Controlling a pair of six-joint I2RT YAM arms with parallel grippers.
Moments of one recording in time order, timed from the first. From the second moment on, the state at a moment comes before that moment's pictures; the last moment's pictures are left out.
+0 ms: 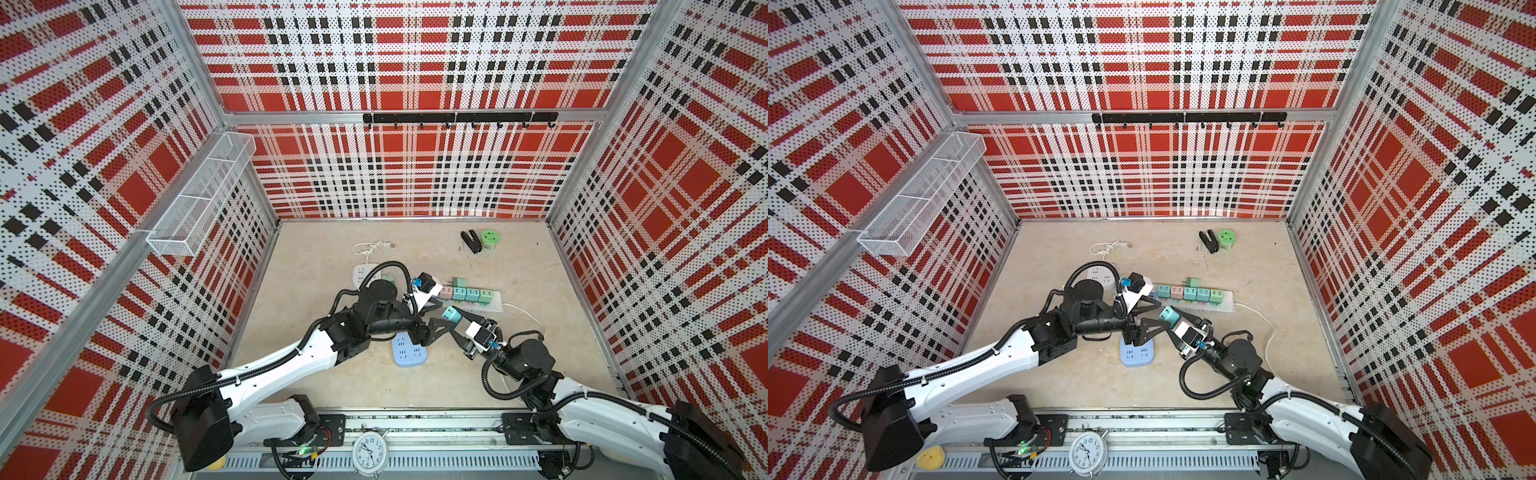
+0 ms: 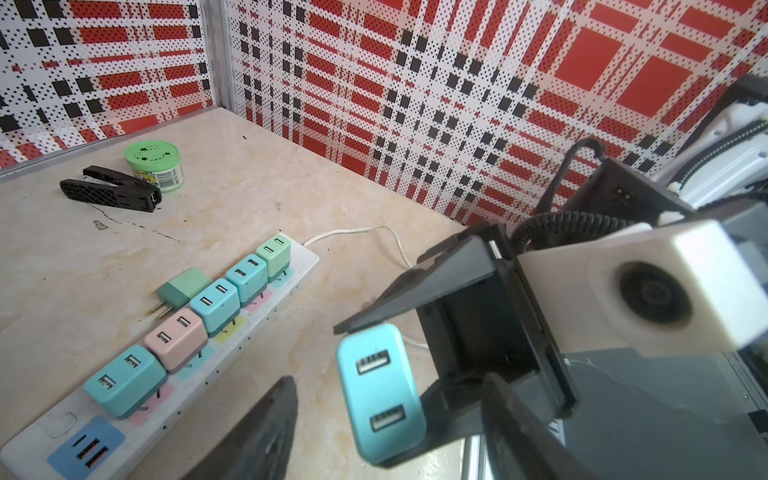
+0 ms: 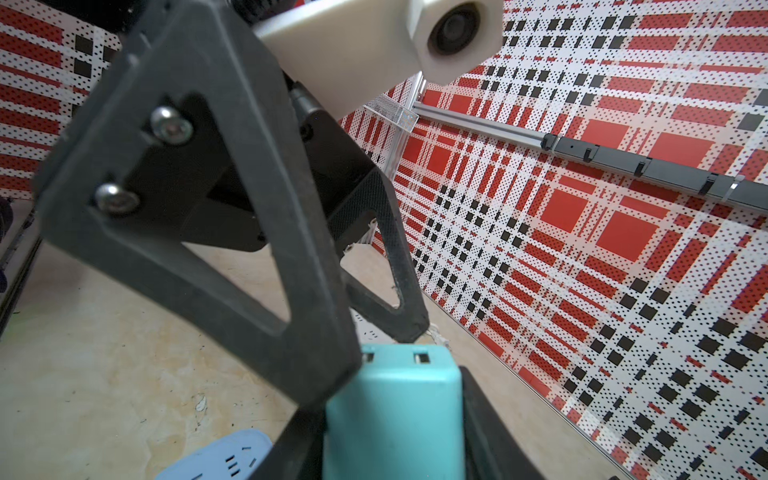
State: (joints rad) left arm -0.89 1.20 0.86 0.03 0.41 -0.12; right arm 0.86 0.87 0.15 0.90 -0.07 -0.38
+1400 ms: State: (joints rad) left arm -0.92 1.36 1.03 -0.16 0.34 -0.07; right arm 0.88 0.89 0.17 0.87 -0.01 -0.47
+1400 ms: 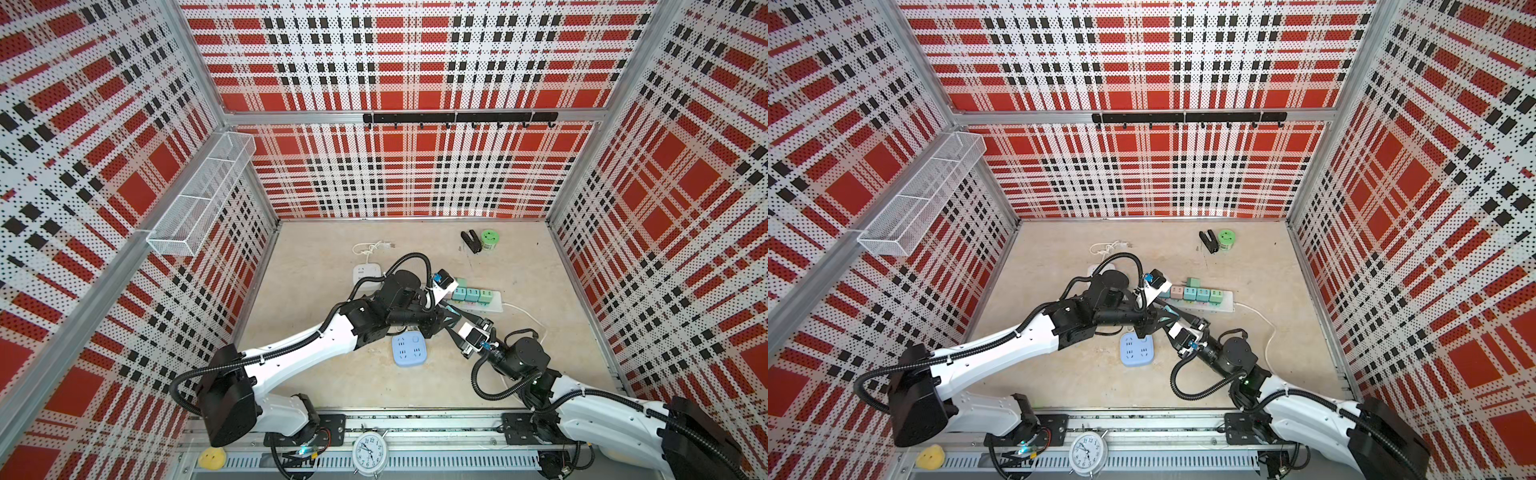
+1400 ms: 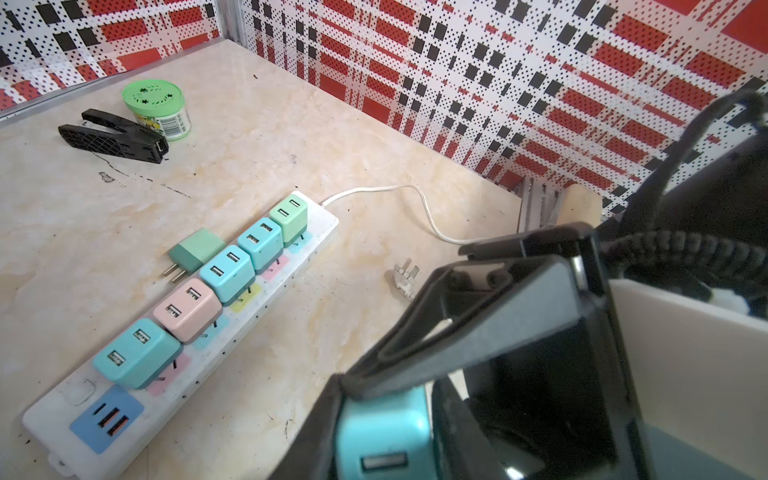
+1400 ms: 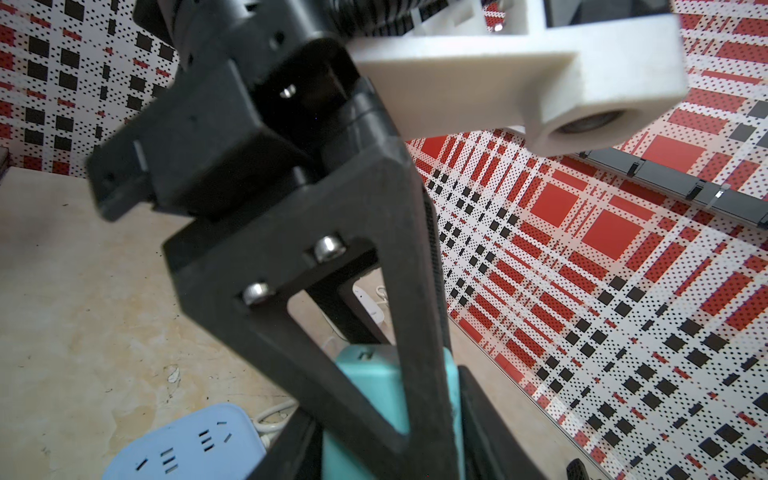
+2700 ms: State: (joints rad) left arm -0.92 1.47 0.93 -0.35 -0.03 0.45; right arm 0.29 0.60 0.12 0.44 0.38 0.28
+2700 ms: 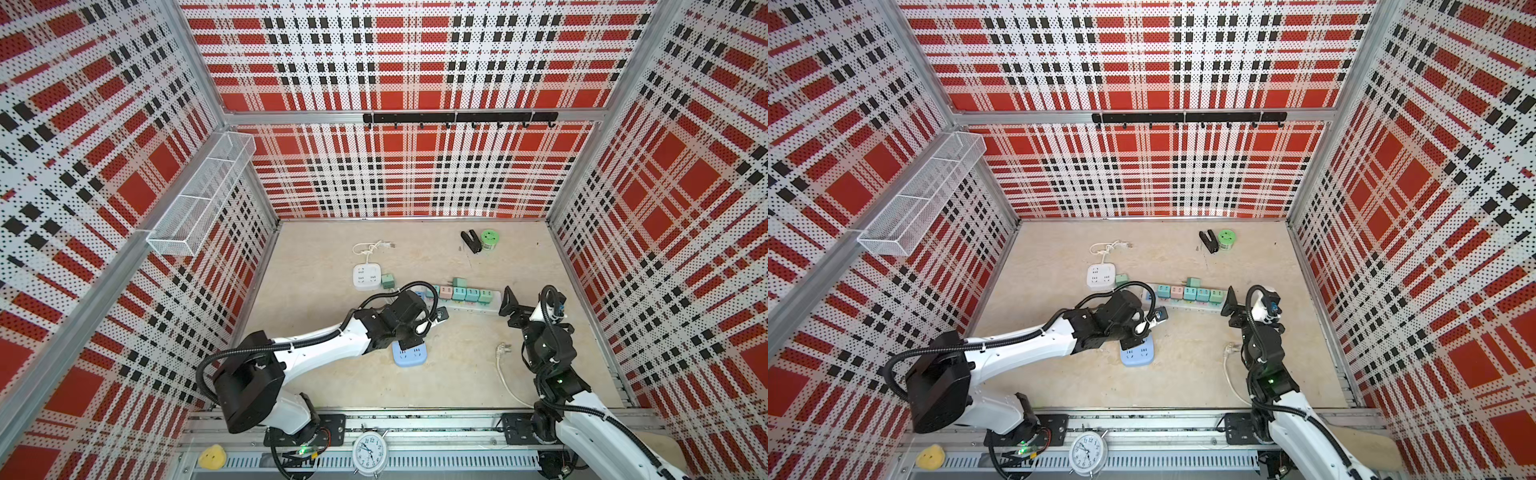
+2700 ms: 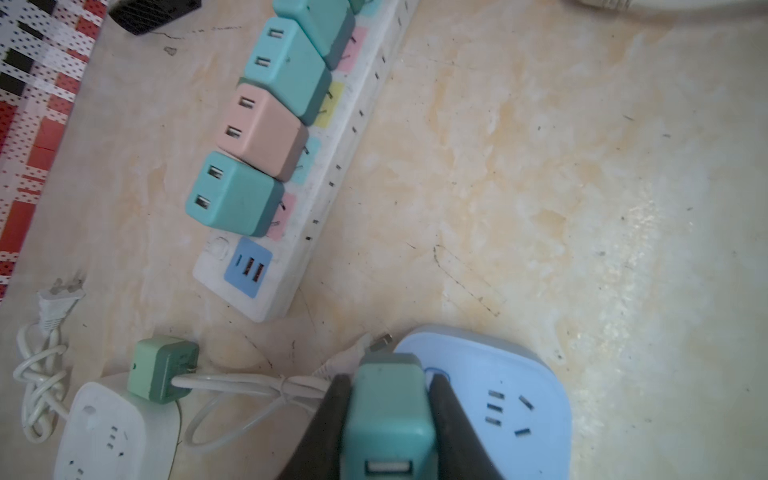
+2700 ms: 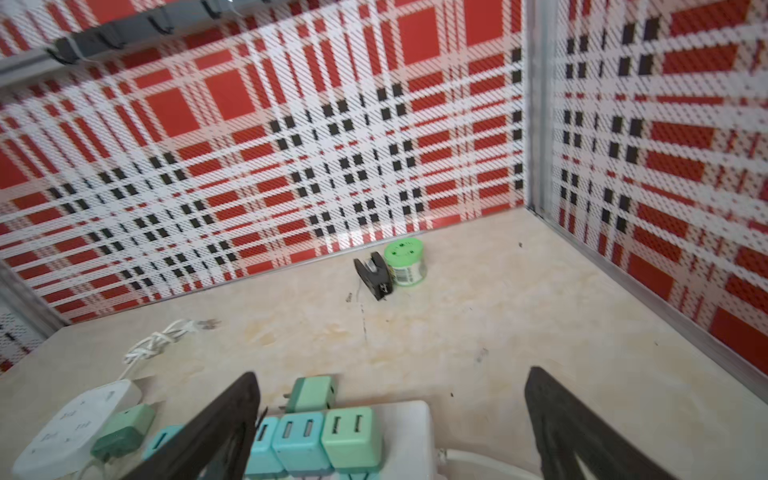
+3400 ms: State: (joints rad) left arm -0.98 1.38 0.81 -0.35 0.07 0.50; right arm 0.10 0.71 0.06 0.50 0.21 0.42
